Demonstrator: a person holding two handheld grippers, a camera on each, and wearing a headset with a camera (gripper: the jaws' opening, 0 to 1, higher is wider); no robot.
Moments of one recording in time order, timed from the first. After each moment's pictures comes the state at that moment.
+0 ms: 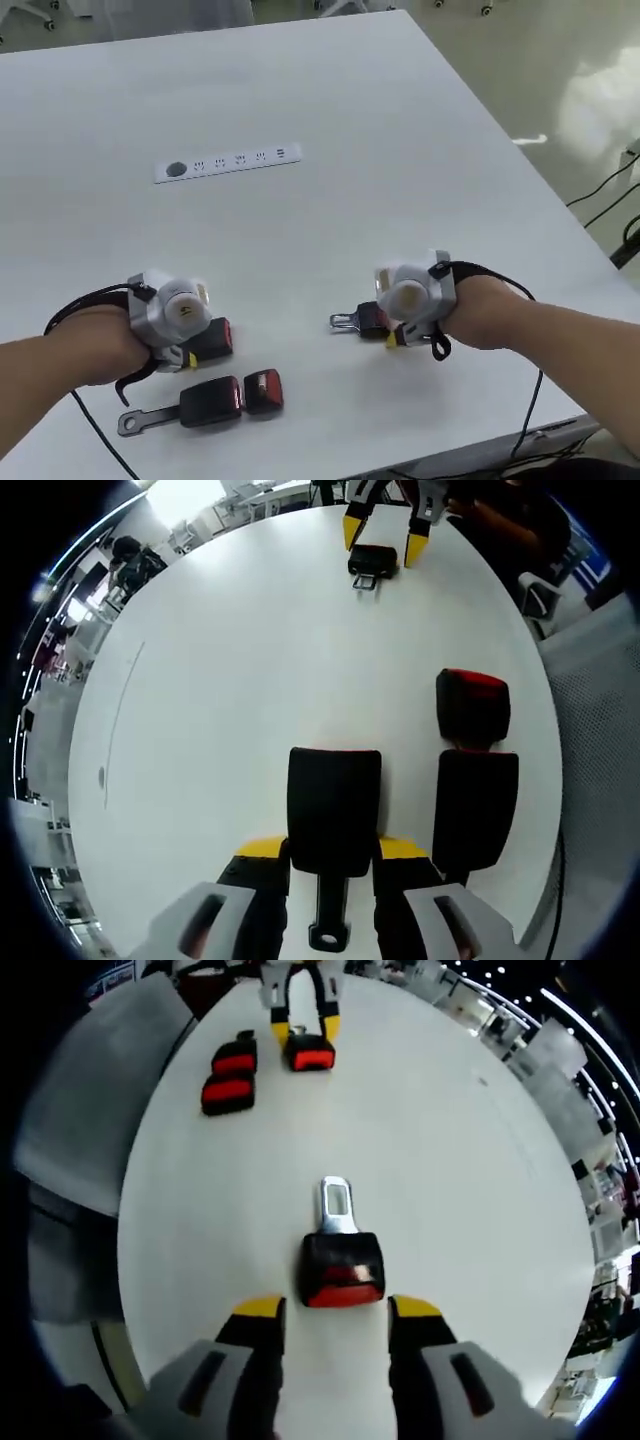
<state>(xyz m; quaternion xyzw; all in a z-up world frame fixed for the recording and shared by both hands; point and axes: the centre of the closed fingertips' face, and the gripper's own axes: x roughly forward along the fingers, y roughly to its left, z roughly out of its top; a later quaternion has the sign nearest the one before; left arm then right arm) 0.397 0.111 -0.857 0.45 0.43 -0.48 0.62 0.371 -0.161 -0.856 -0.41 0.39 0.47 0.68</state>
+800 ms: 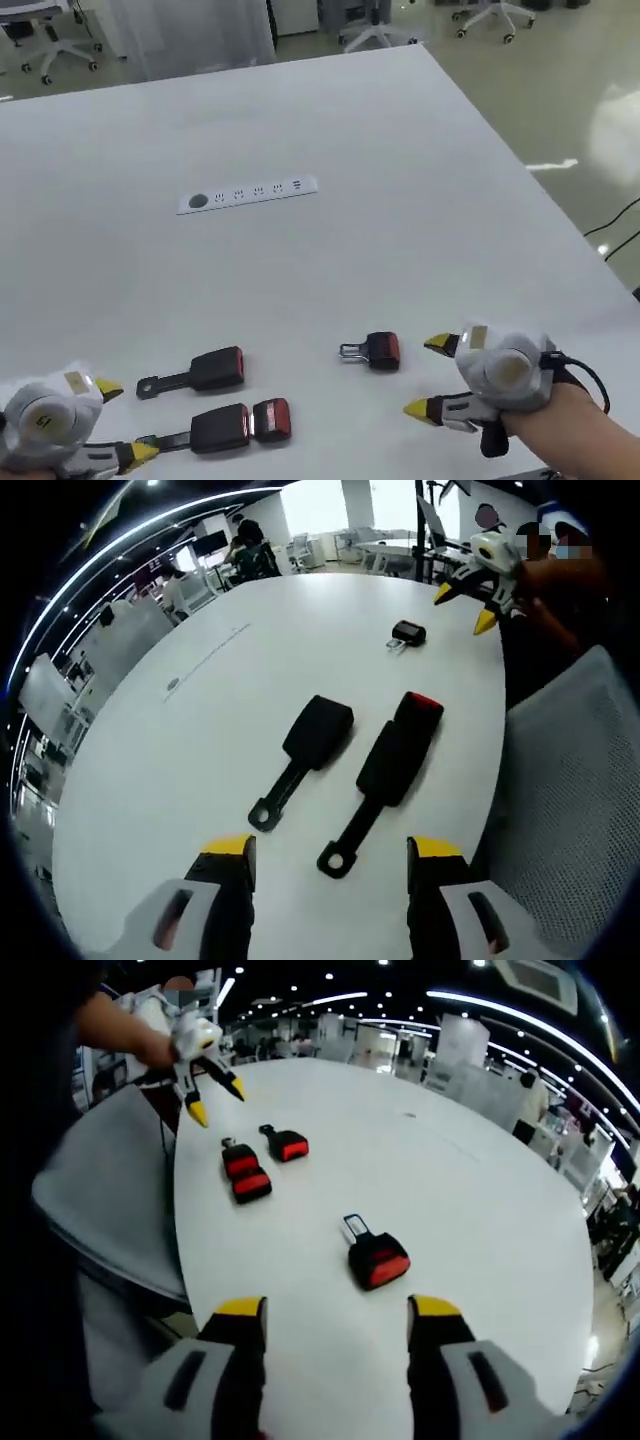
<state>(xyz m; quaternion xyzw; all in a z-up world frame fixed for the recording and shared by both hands) 0.309 0.185 -0.793 0.25 0.40 -0.38 0.80 0.303 -0.165 -0.802 -0.21 0.32 0.42 0.82</state>
